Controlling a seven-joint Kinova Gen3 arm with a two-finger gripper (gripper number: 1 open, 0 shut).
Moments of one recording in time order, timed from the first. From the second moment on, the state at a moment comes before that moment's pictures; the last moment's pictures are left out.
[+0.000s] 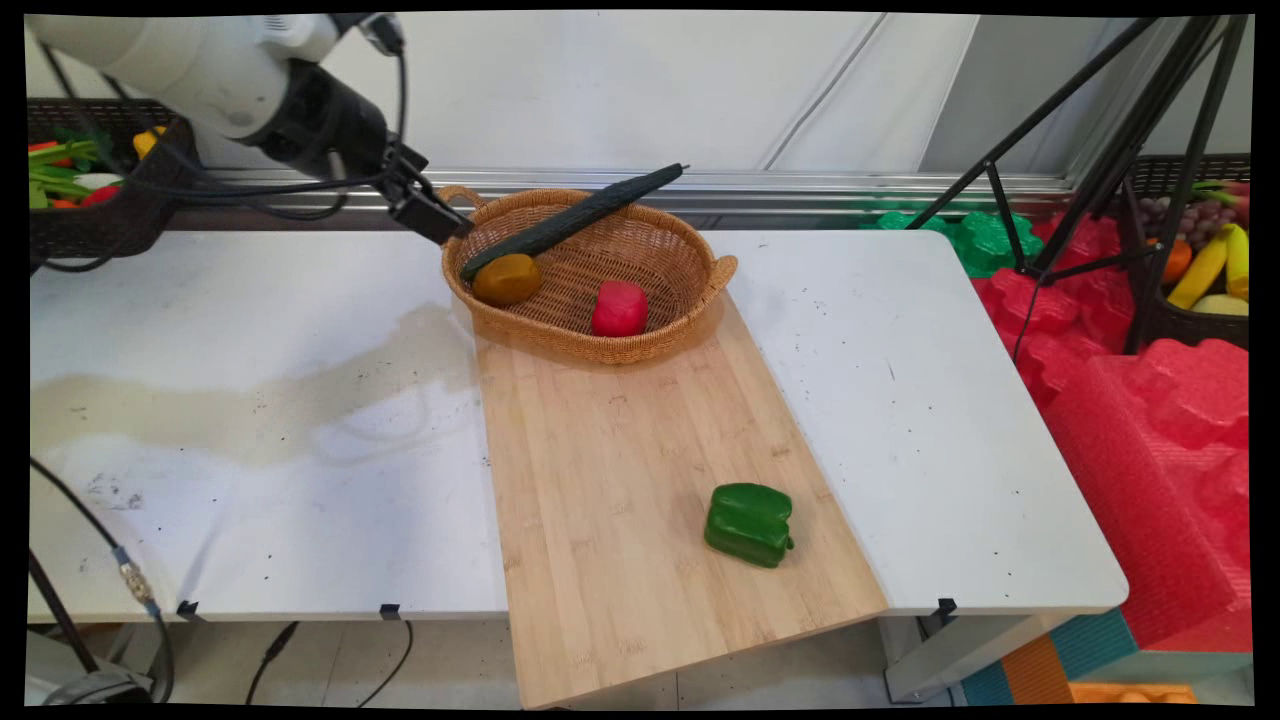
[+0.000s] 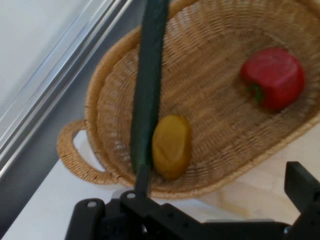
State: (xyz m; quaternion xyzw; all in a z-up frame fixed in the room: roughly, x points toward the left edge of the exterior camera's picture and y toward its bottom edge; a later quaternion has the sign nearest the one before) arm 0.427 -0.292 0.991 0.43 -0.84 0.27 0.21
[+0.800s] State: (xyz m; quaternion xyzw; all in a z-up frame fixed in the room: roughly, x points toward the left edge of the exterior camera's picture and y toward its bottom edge) arm 0.370 -0.368 0.938 0.47 -0.82 0.30 0.12
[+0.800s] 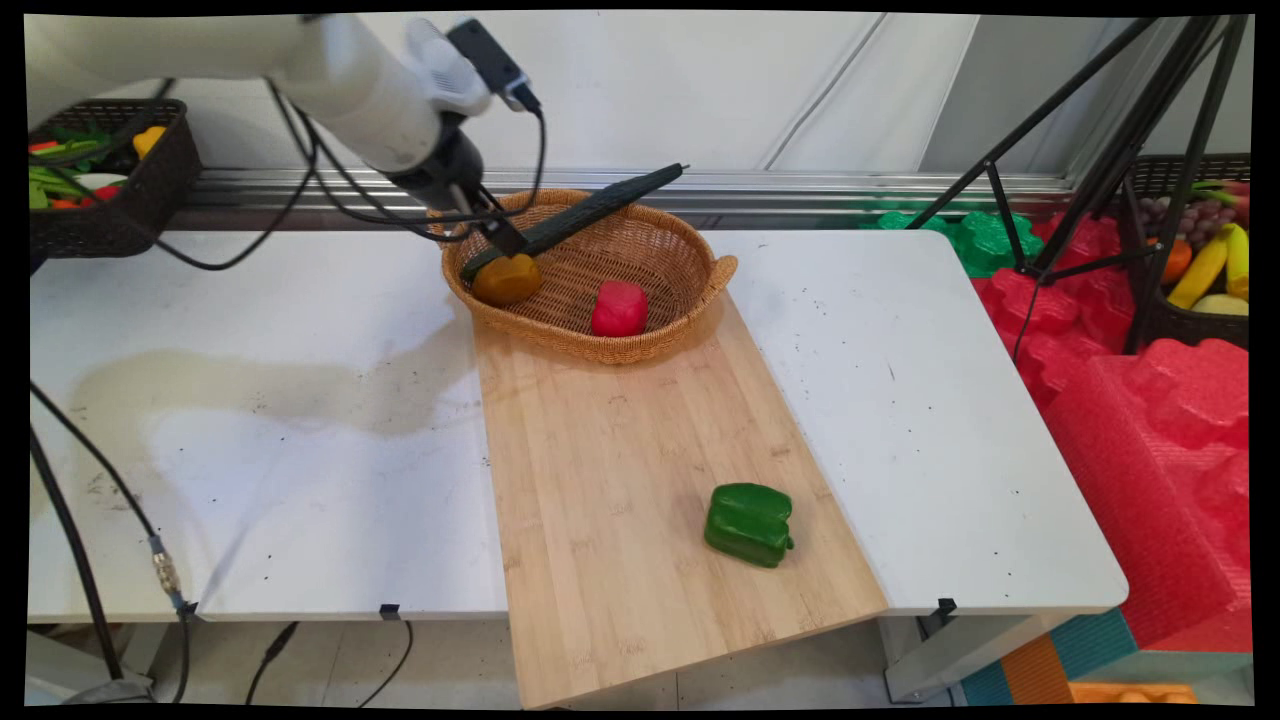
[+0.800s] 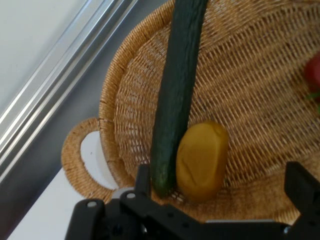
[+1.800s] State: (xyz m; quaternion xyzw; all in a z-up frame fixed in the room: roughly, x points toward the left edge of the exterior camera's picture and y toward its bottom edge) arm 0.342 -0.437 0.845 0.54 -0.80 0.28 0.03
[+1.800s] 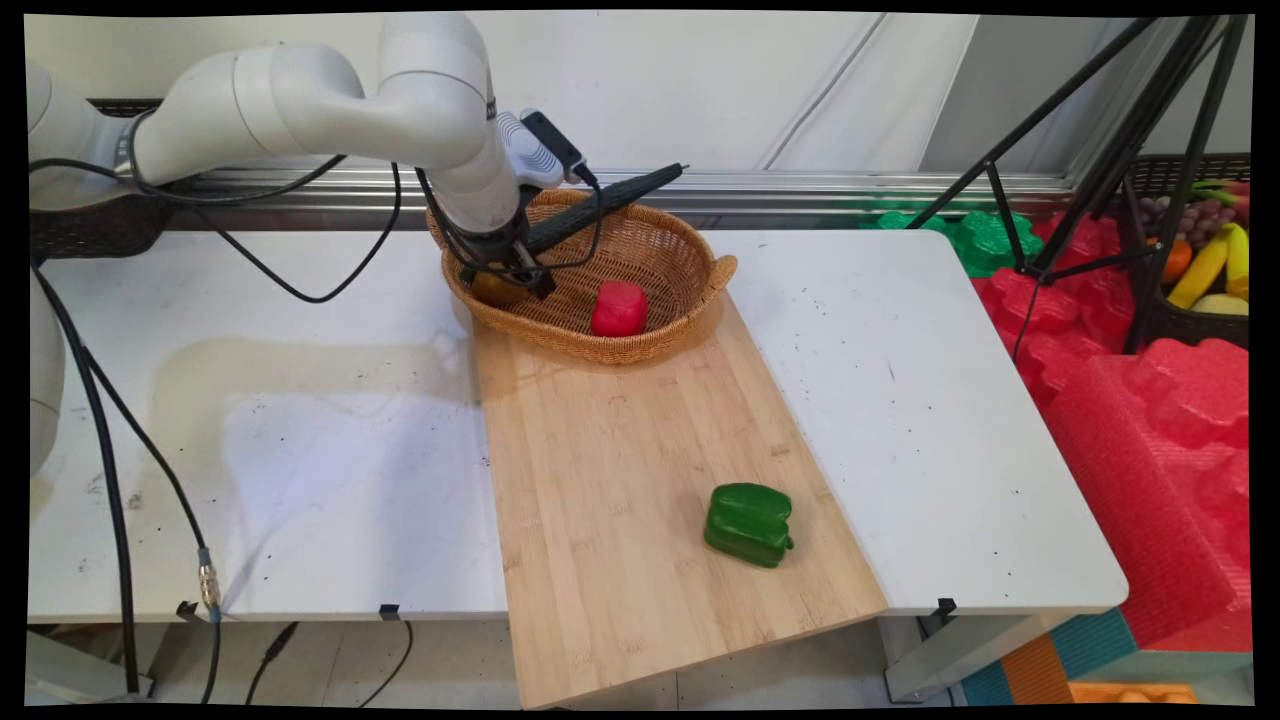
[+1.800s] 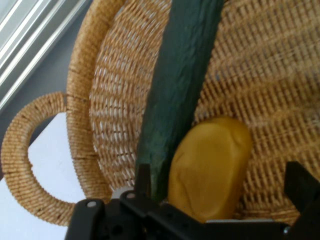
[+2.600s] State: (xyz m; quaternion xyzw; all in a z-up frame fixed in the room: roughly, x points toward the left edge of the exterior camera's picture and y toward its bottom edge) arm 0.346 -0.441 0.818 0.54 -0.79 0.28 0.01
